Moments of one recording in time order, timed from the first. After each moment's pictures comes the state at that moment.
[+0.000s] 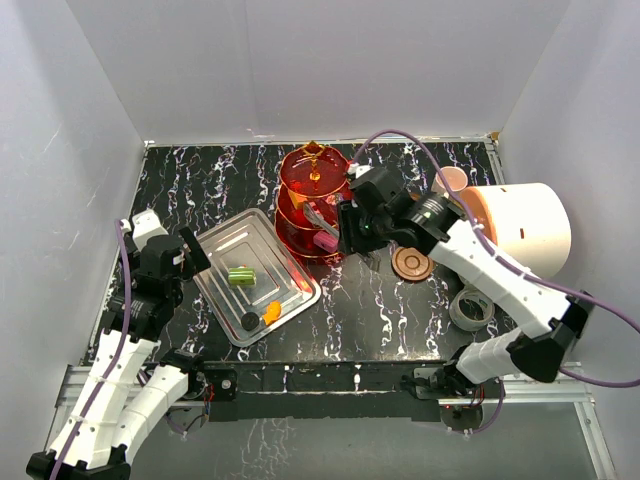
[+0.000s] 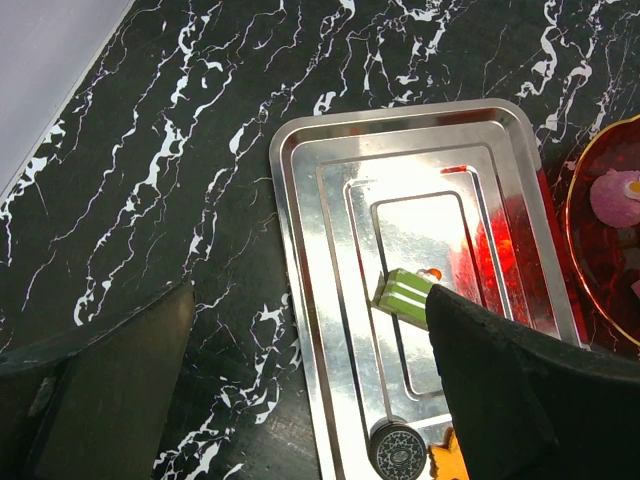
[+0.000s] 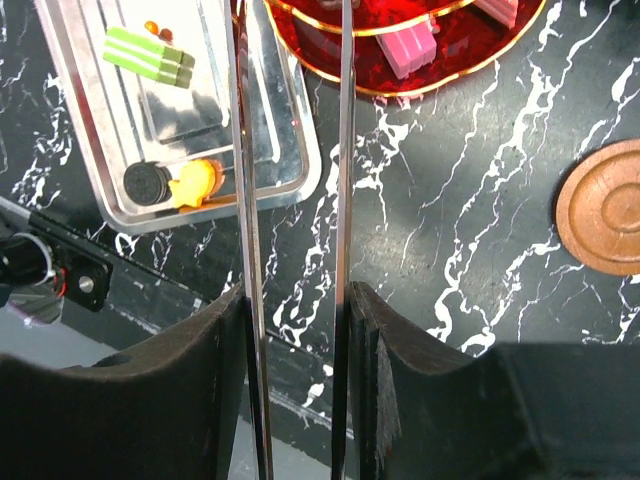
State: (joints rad) left arm -0.29 0.65 0.81 -0.79 -0.56 -0.48; right arm 0.80 1.41 1.54 -1.00 0.07 0.48
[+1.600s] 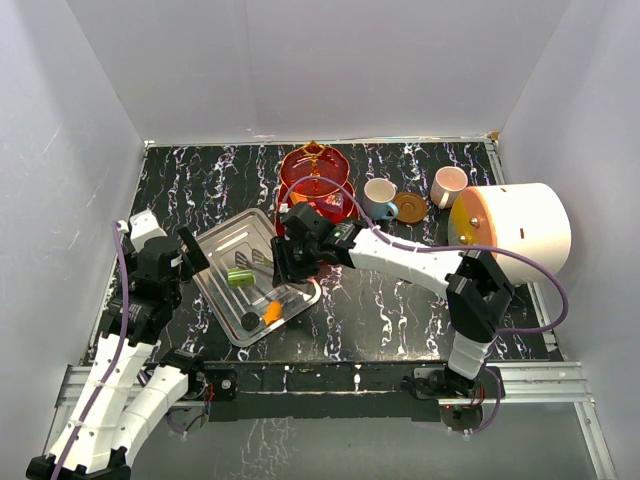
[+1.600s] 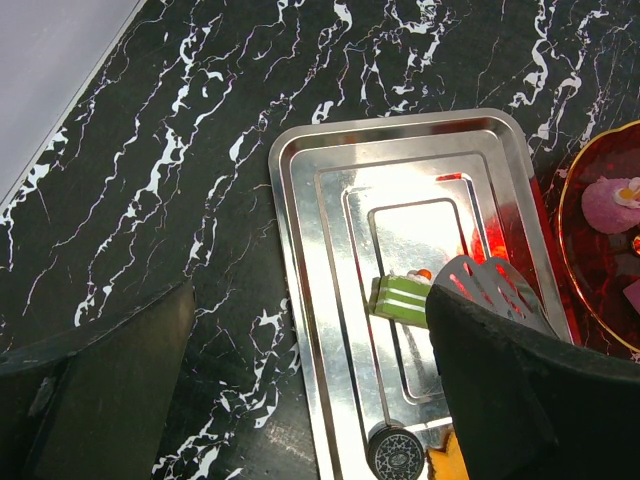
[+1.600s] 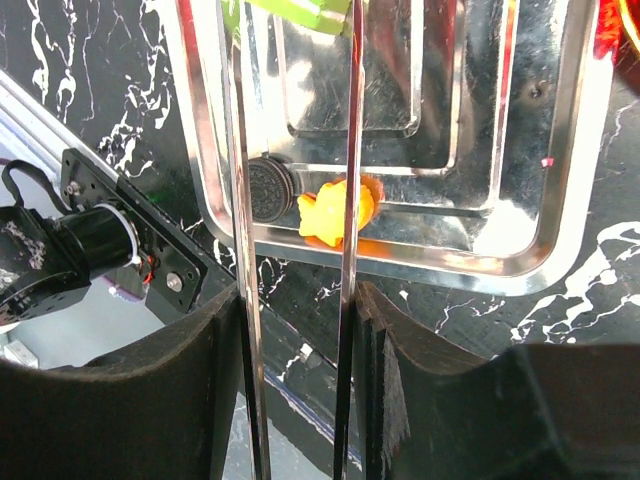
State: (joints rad) left arm -0.29 0.63 0.81 -0.79 -0.57 -0.47; right arm 0.95 1.76 1.42 -0.55 -0.21 0.63
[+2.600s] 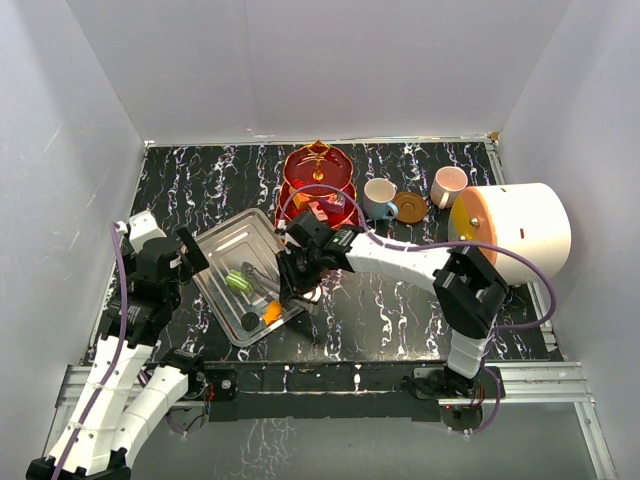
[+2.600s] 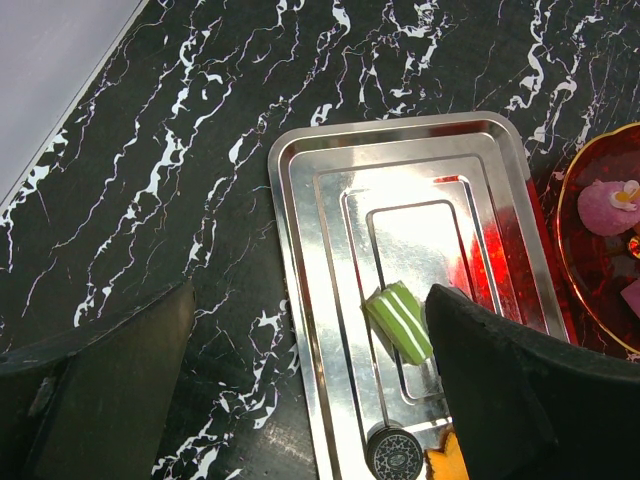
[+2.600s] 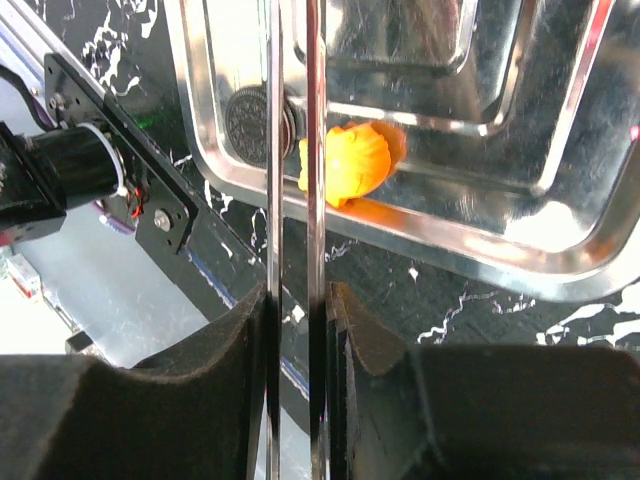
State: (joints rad) left arm -0.29 0.62 0.81 -0.79 -0.56 -0.47; right arm 0.92 1.81 1.34 -0.50 -0.41 0.56
